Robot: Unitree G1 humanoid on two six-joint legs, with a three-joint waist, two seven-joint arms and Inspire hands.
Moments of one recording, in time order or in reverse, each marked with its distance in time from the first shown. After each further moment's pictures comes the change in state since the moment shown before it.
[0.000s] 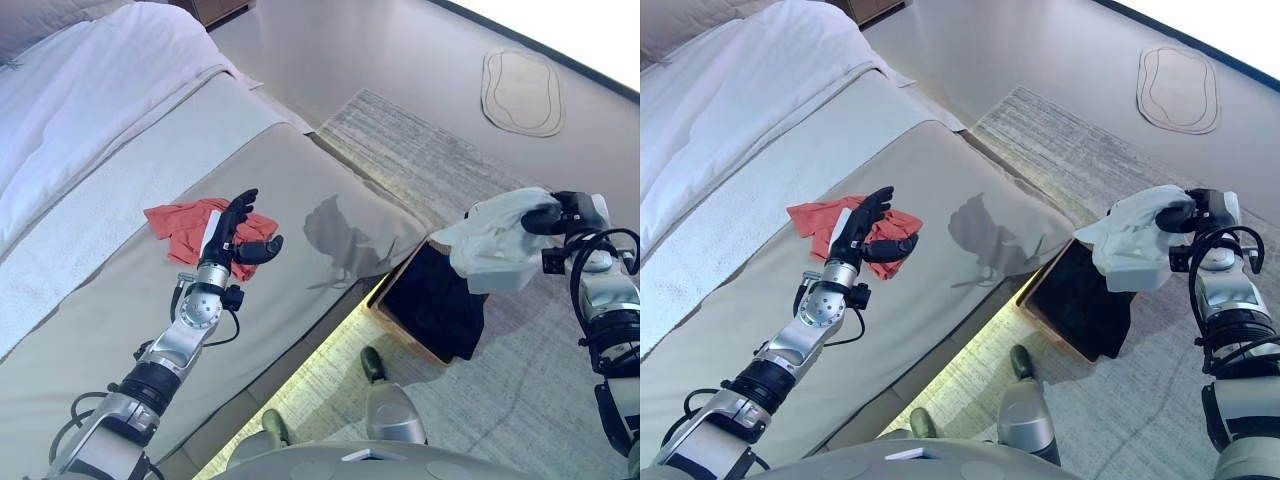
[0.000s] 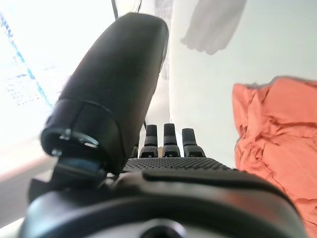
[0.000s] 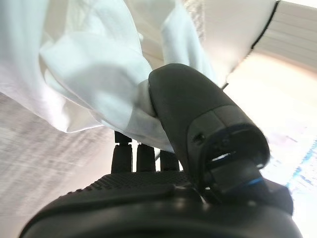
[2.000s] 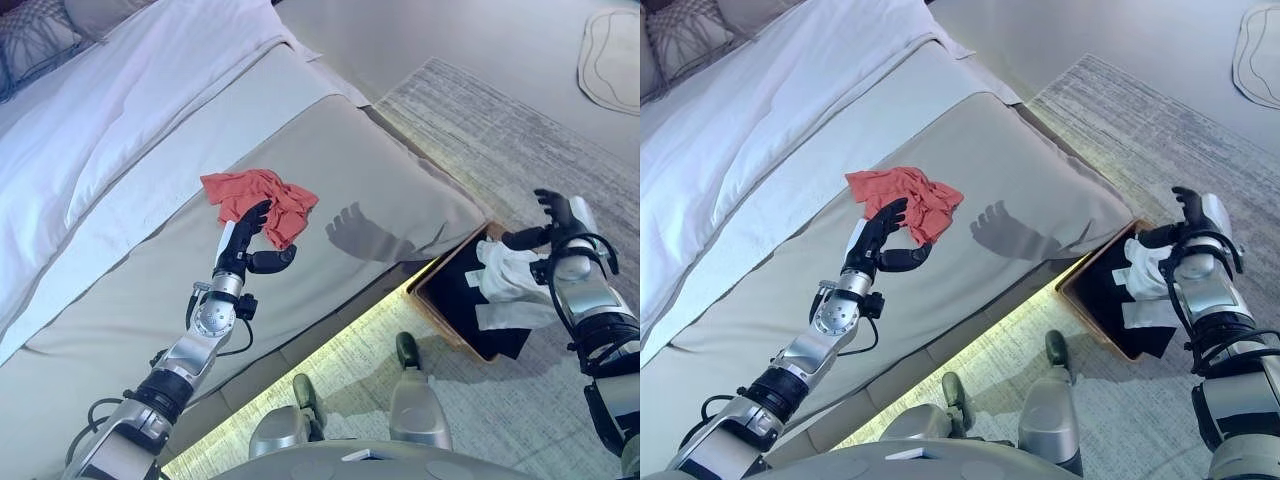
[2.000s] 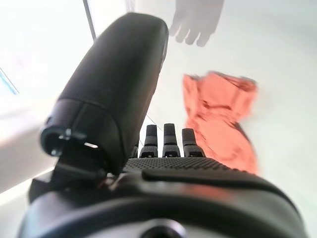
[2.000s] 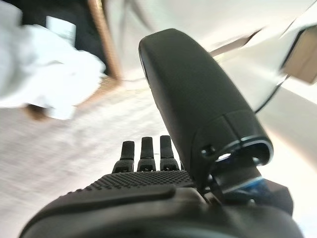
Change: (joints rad) left arm 0.040 -0.060 -0.012 -0.008 -0.019 0.014 0.014; right arm -0.049 0.016 0.123 0.015 -0.290 -0.052 -0.044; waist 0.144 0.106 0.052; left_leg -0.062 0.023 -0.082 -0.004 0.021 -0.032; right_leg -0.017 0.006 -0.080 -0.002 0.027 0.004
